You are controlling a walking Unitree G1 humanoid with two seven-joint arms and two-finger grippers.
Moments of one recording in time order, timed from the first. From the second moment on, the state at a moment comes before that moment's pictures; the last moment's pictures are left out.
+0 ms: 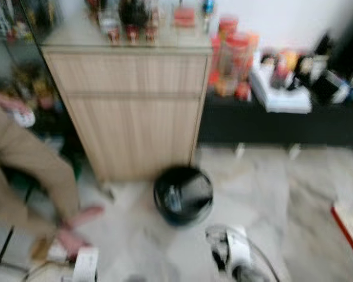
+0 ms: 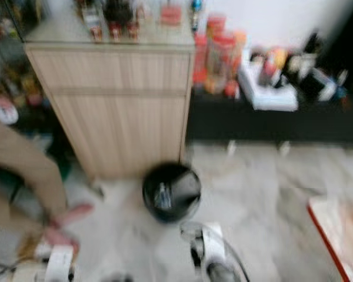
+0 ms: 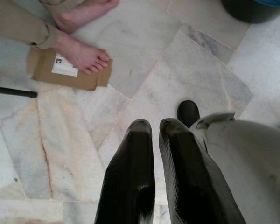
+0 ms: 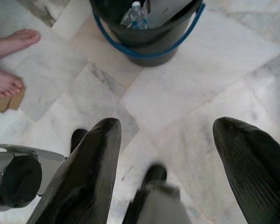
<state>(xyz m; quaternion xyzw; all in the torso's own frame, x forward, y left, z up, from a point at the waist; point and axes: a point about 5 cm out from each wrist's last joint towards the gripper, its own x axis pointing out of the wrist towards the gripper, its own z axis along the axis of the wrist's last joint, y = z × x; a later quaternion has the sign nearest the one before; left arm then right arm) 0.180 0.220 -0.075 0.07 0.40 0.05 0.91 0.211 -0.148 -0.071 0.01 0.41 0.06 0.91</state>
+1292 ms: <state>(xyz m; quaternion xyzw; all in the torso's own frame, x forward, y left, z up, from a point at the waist) 0.171 0.220 -0.081 0.06 0.42 0.06 0.90 0.208 -0.151 -0.073 0.01 0.41 0.05 0.91</state>
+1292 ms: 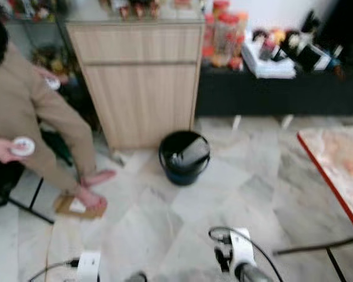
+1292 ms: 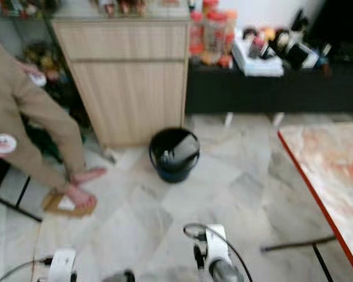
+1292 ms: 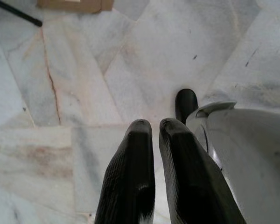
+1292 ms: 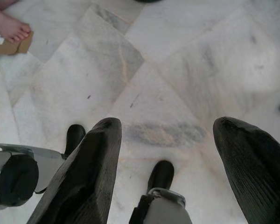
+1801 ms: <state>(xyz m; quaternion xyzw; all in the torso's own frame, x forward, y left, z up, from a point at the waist) 0.176 0.218 -0.078 0.06 0.41 0.06 0.91 0.208 -0.151 -0.073 0.01 0.41 0.05 0.91</state>
